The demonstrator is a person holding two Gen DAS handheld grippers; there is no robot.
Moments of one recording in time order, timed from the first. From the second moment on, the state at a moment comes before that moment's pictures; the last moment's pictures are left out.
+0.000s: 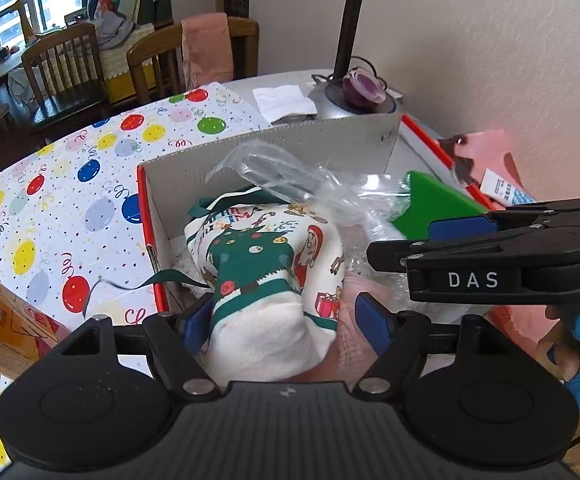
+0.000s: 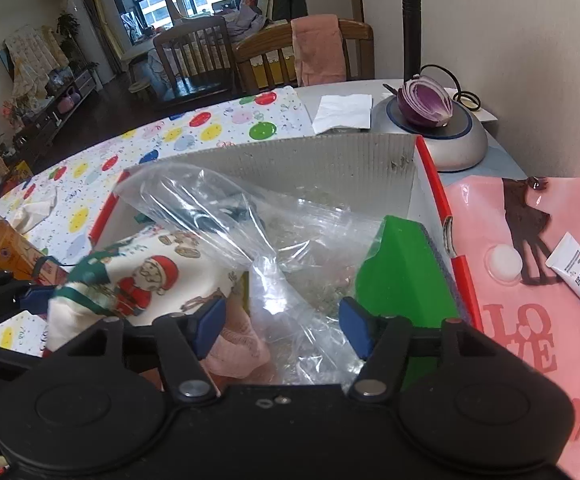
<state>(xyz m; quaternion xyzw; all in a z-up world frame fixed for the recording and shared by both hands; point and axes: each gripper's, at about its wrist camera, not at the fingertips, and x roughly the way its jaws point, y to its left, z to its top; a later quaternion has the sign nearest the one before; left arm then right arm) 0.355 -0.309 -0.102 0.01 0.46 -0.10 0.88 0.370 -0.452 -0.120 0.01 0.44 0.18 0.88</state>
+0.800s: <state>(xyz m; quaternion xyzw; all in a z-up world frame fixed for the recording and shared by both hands) 0.276 -0.224 -0.011 -0.08 0.35 -0.08 0.93 0.318 -0.424 -0.023 0.02 0.35 0.26 0.90</state>
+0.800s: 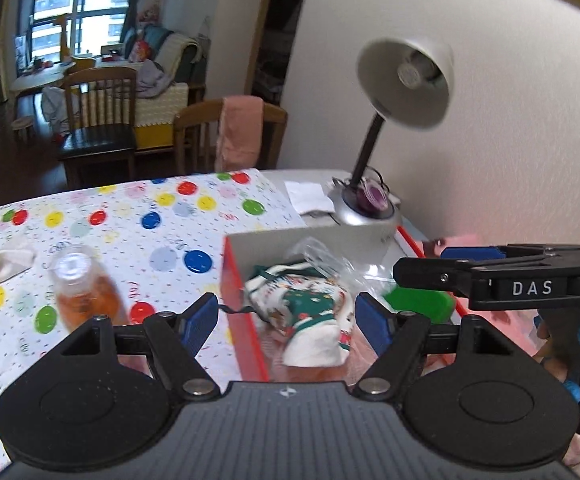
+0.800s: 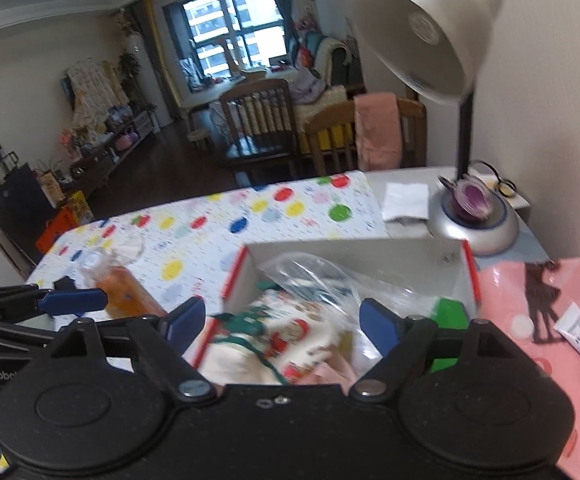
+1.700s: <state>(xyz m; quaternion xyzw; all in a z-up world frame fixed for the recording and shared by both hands) 0.201 0.022 -0.002 -0.11 0.32 0.05 0.94 0.279 -0.176 0.006 -0.03 0.36 0.35 0.87</state>
